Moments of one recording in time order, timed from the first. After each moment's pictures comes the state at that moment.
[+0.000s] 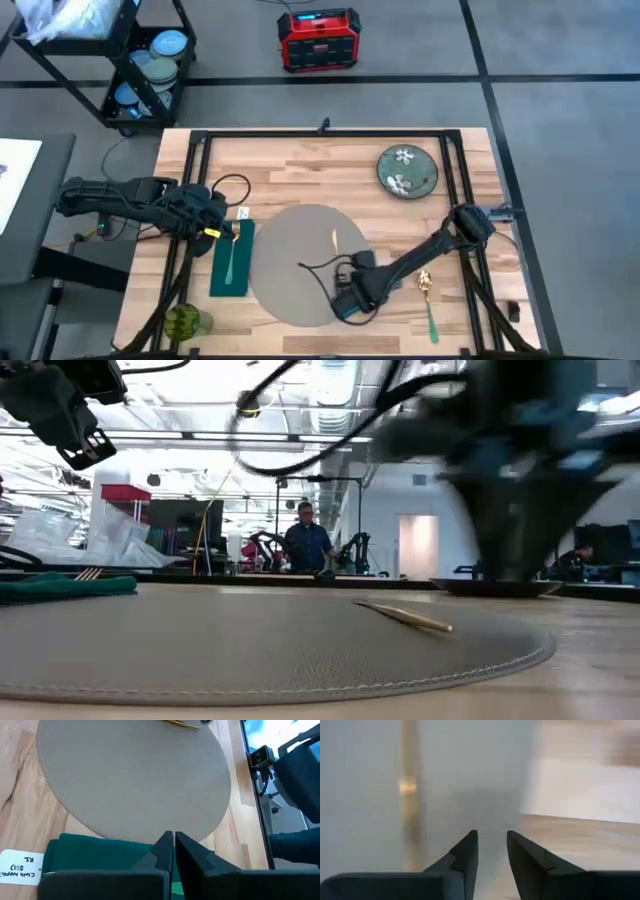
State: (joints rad) left arm -0.07 0.53 0.60 -0.86 0.20 -0.34; right arm 0.55 2.11 1.65 -1.26 0.23 2.04
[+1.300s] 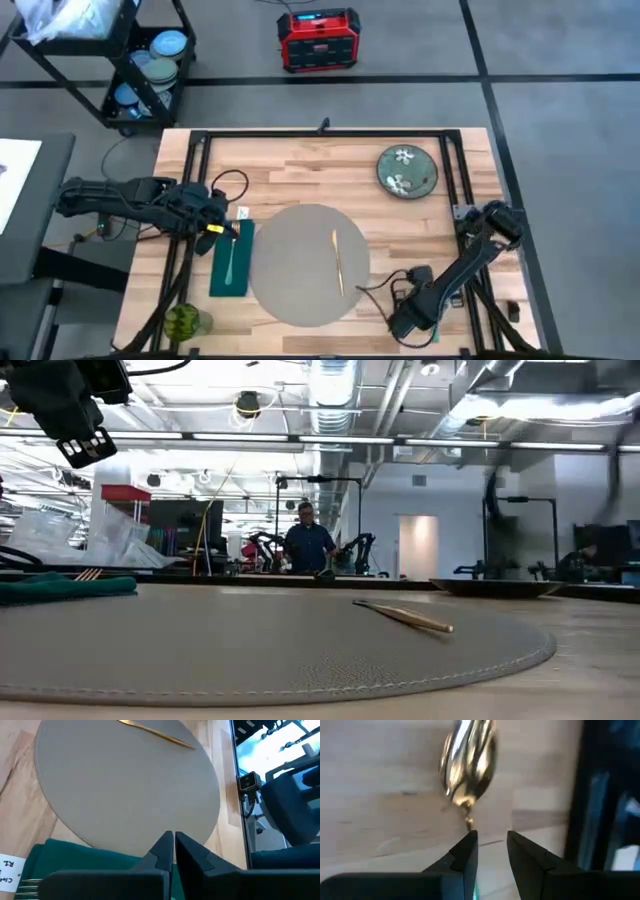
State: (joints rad) left arm -0.07 0.53 0.60 -0.79 0.20 -0.47; right arm 0.78 1.85 1.23 -1.28 -0.20 2.27
